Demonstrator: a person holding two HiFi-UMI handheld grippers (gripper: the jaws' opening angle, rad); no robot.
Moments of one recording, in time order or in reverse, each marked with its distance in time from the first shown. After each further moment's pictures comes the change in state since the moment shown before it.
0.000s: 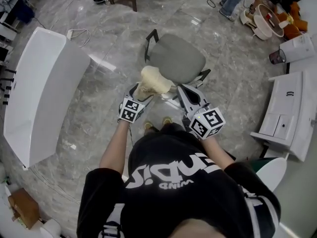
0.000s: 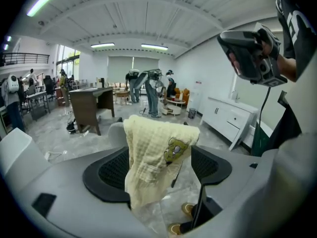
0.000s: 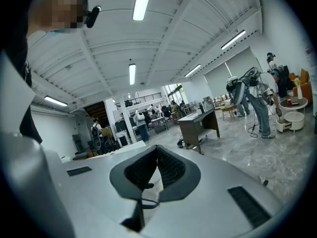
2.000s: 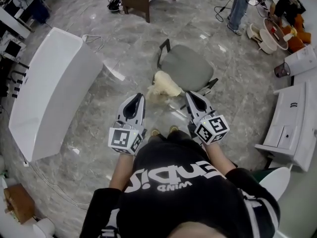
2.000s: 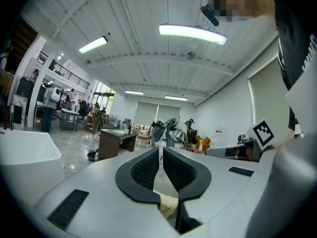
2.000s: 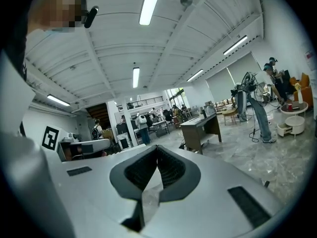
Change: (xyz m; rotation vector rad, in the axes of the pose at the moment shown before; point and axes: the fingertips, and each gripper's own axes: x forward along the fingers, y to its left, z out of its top) left arm -0.237 -0.028 0.155 -0.165 -0.568 0.267; right arm -0.020 0.046 0.006 -0.030 -0.046 0.003
